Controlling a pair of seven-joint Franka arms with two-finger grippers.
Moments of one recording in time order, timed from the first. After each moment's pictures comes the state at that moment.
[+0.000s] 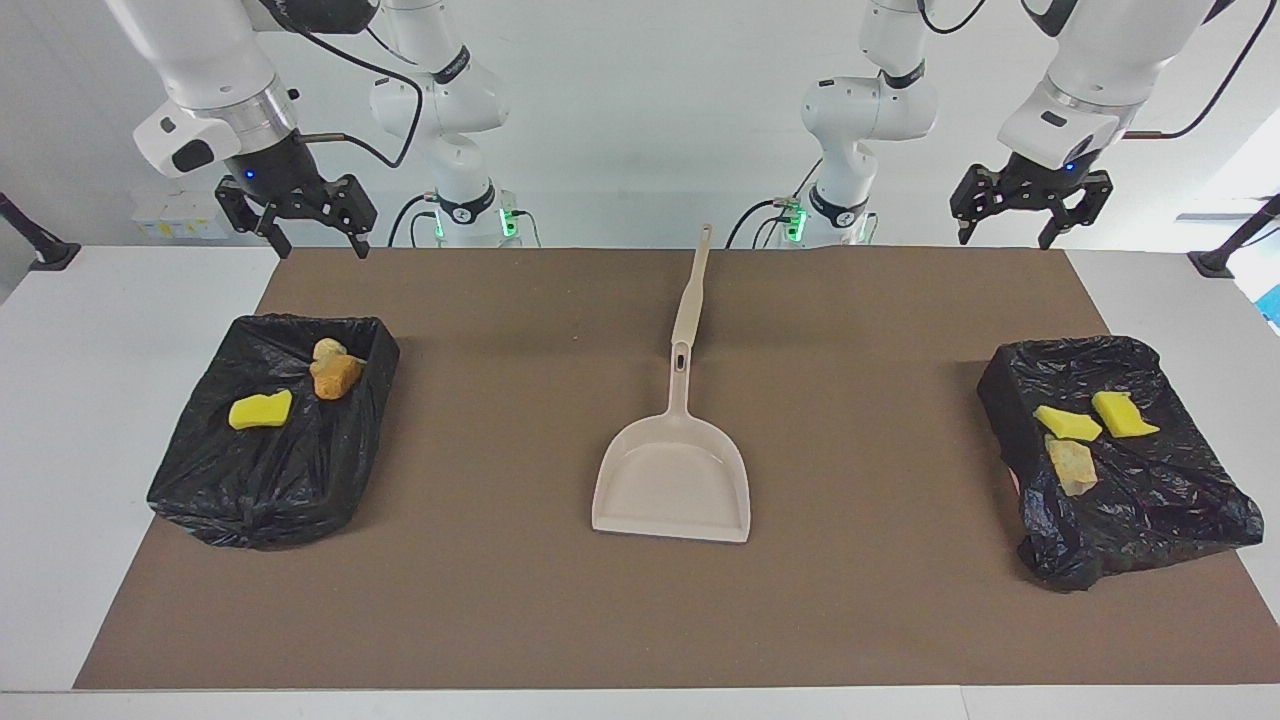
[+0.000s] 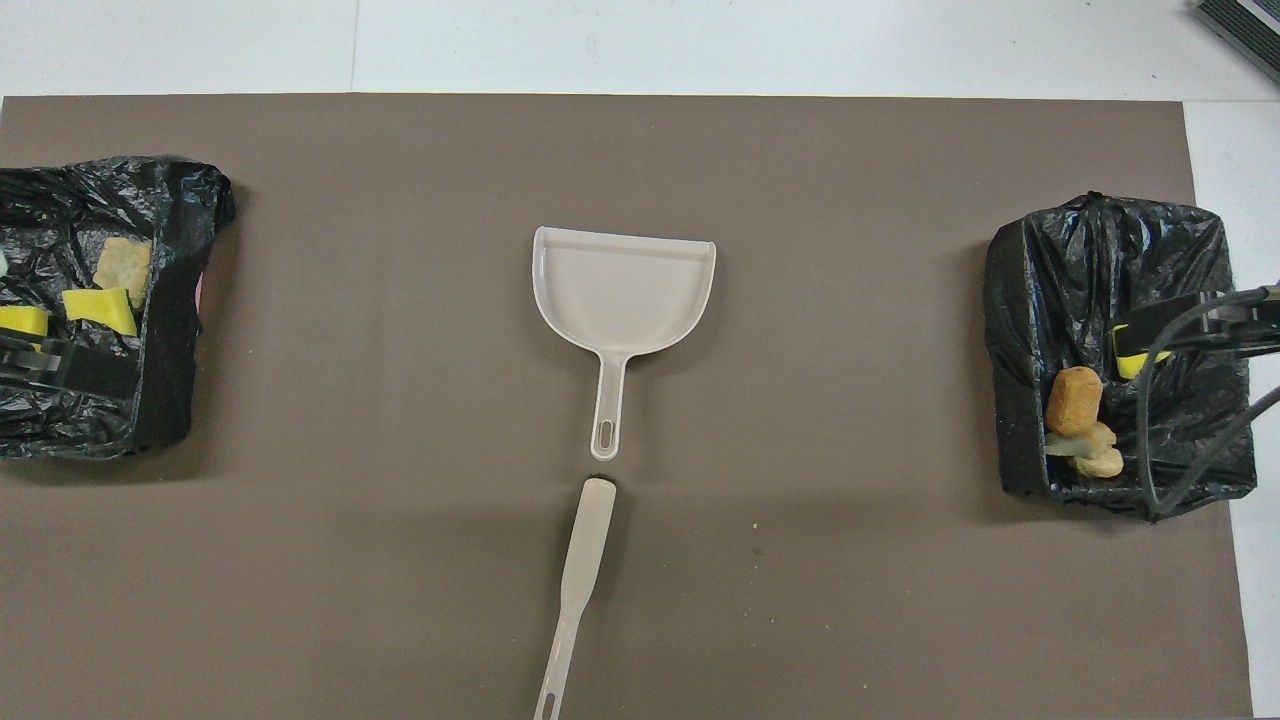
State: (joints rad) left arm -0.10 -0.07 0.02 -1.57 0.07 1.48 0.15; right arm 0.09 -0.03 -0.11 -1.55 0.02 1.52 0.01
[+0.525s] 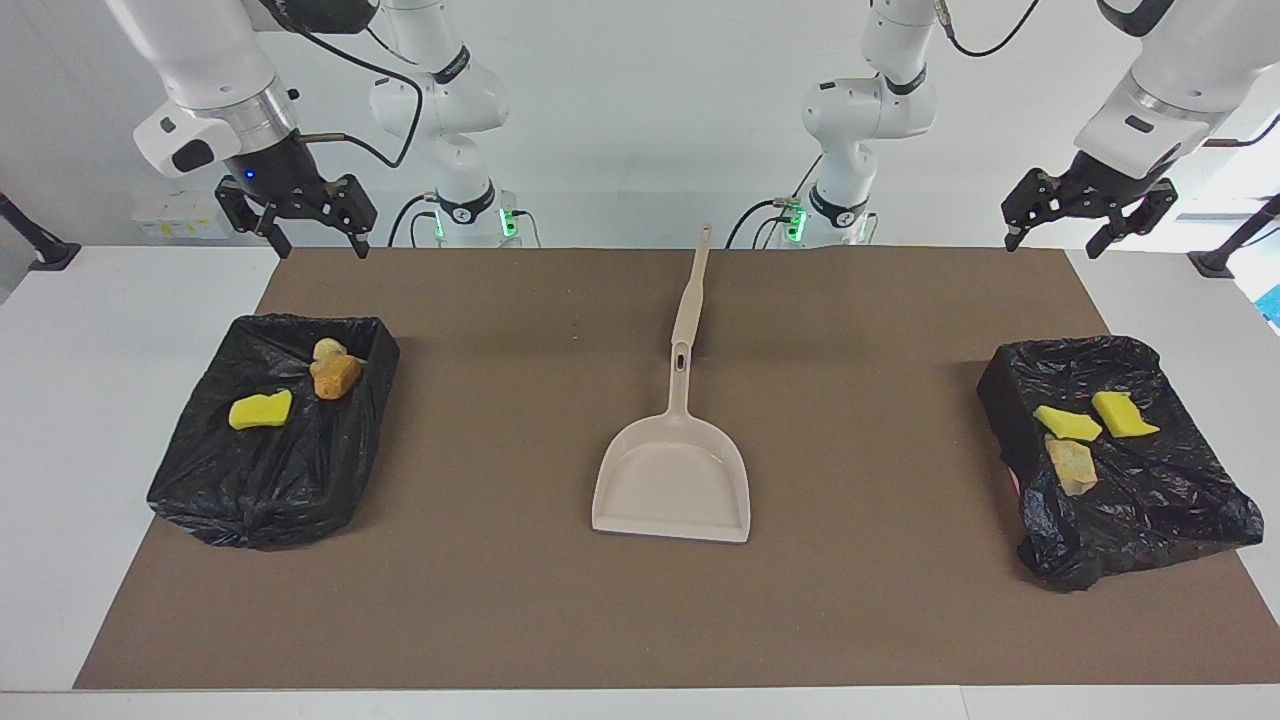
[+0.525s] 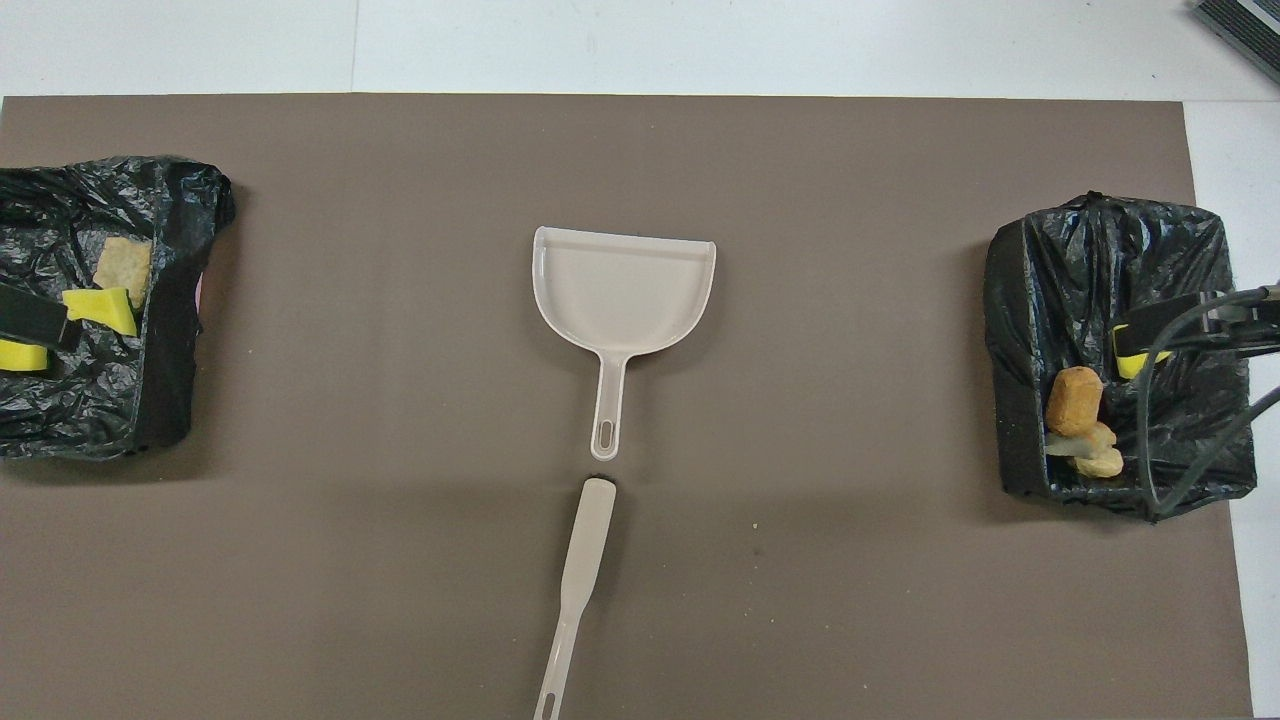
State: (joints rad) left arm -0.03 0.06 0.02 -1.37 0.00 1.38 0.18; right arm 0.09 -0.03 -0.11 -1.55 0.02 1.52 0.01
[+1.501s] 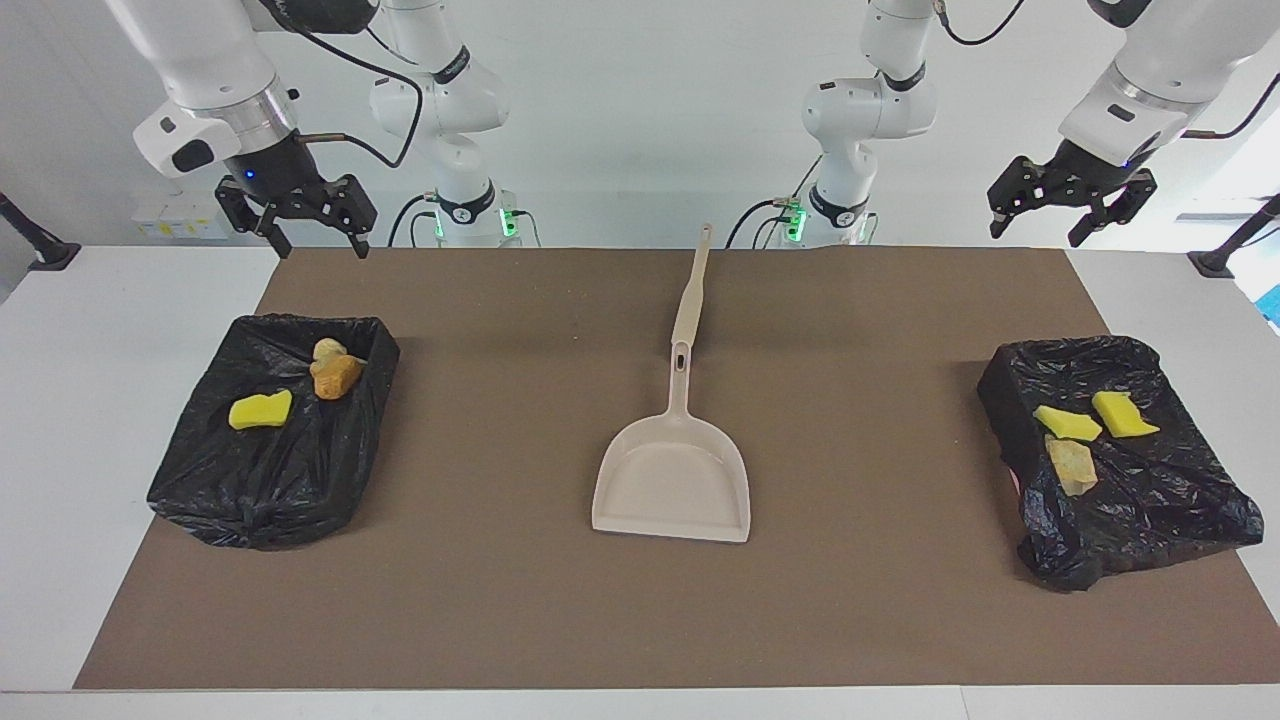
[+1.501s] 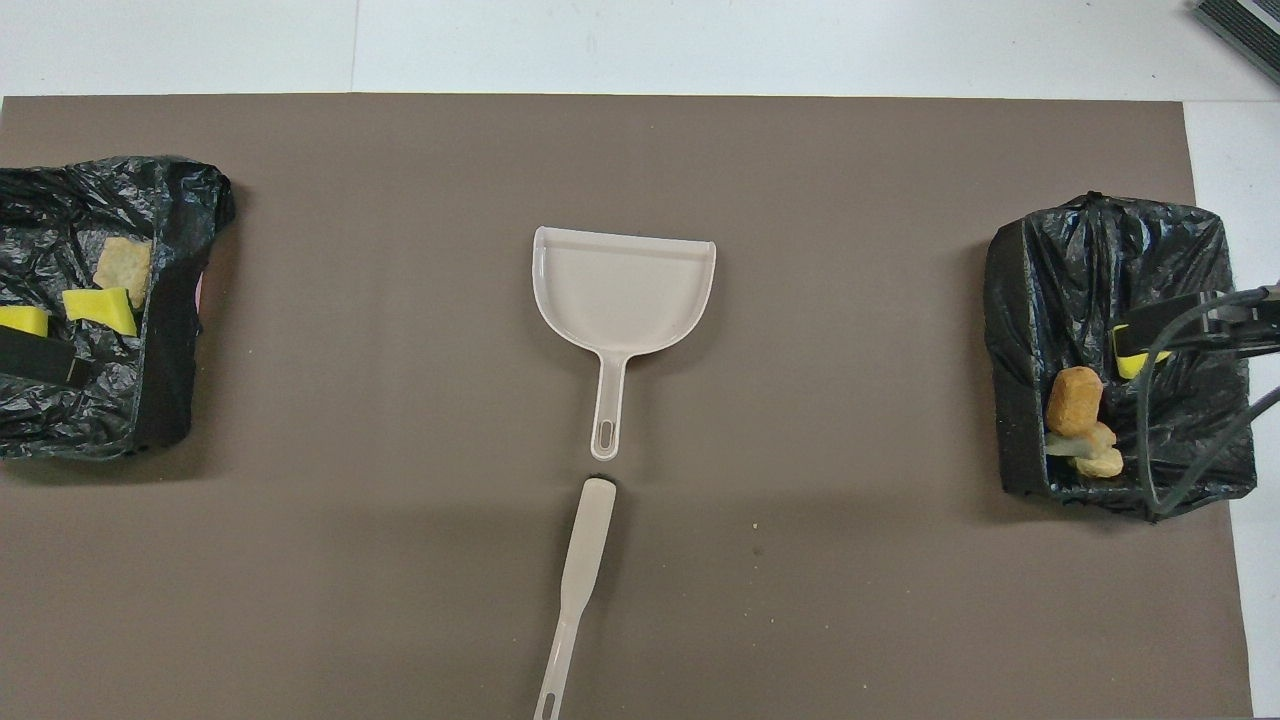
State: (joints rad) left arm -0.03 -0.03 0.01 -1.48 -0.01 1.40 0.18; right arm 0.09 -0.03 -0.11 -1.55 0.02 1.52 0.01
